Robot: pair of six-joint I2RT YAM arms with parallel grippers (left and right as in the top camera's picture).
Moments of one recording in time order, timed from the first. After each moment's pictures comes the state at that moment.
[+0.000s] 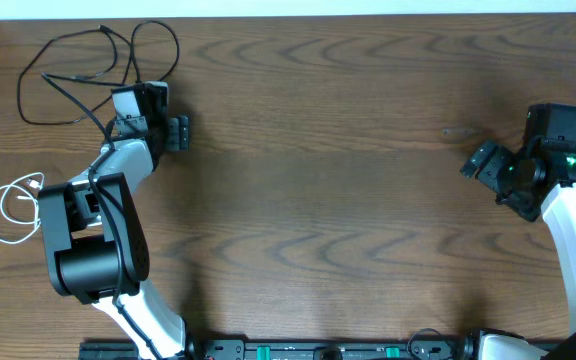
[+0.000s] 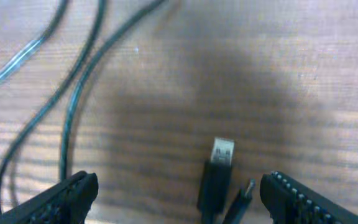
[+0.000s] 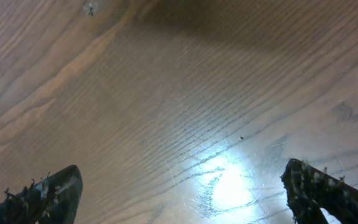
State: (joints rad) left arm 0.18 1.94 1.10 -0.04 -0.01 0.19; right arm -0.15 1.39 1.05 -0.89 -0.03 0.54
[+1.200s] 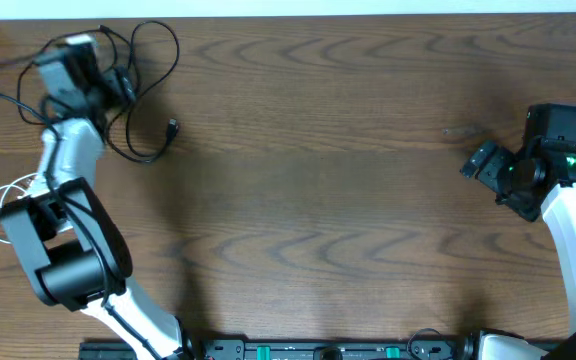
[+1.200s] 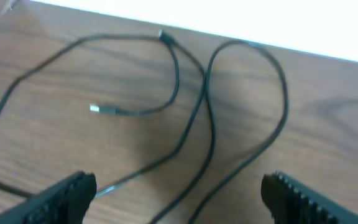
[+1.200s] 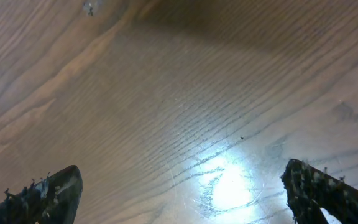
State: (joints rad) left arm 0.36 1.94 1.41 -0.11 0.13 0.06; right arm -0.15 1.39 1.05 -0.89 -0.03 0.54
